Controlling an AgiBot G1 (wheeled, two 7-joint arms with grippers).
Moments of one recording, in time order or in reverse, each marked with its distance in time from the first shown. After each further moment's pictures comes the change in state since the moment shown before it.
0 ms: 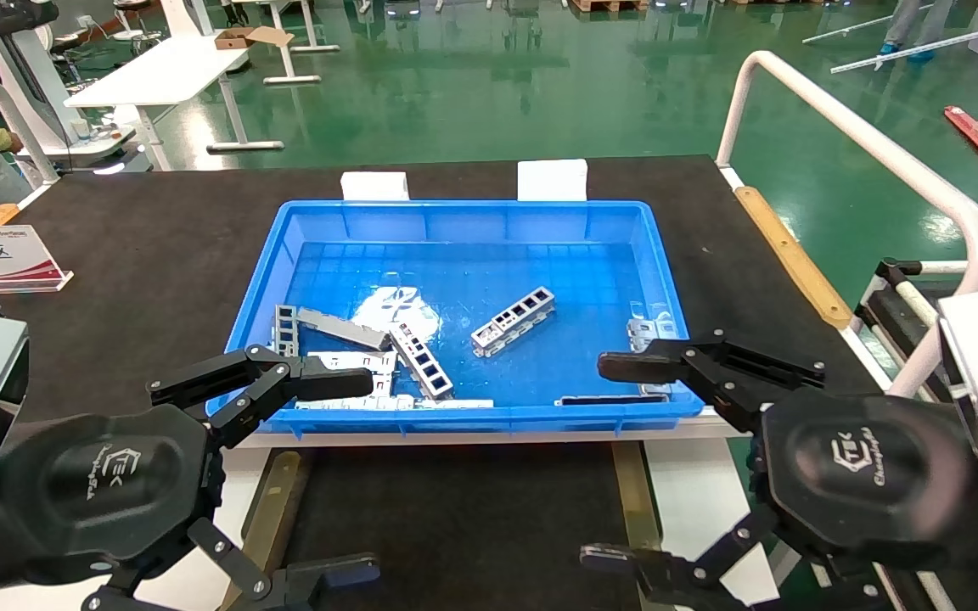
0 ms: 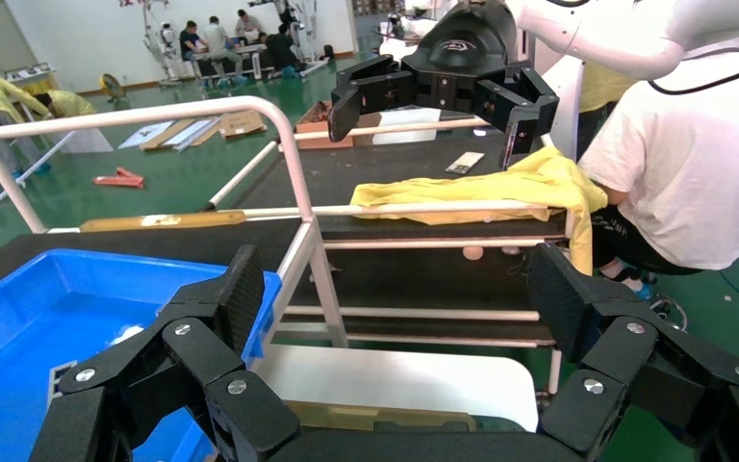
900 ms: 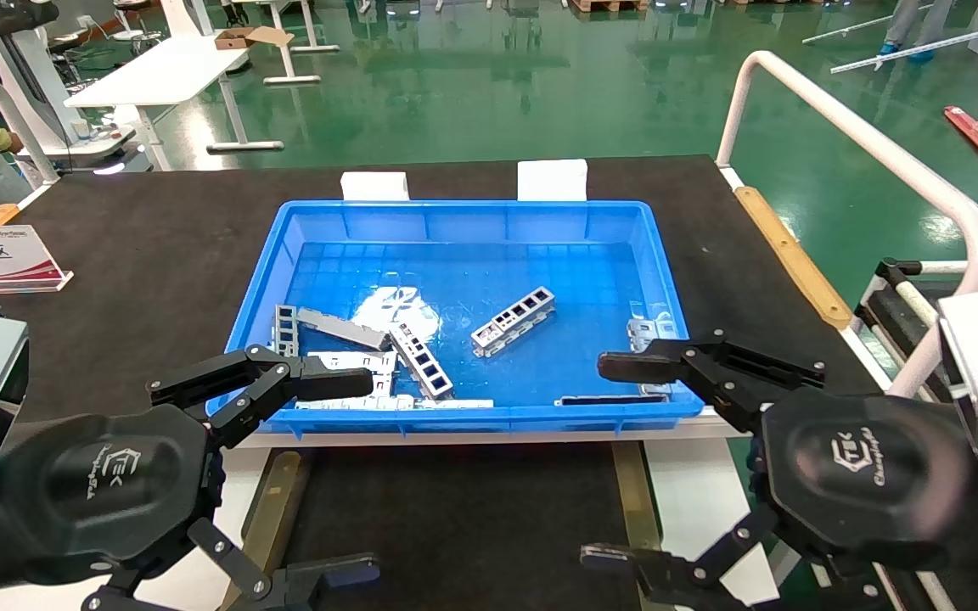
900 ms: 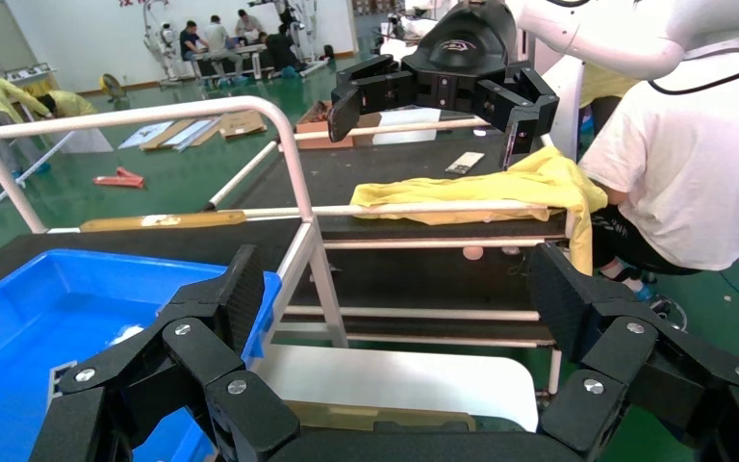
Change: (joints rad) left arm 0.002 0.001 0.001 0.001 0.000 -0.003 -0.001; right arm 0.000 0.000 0.000 0.000 0.000 0.000 0.000
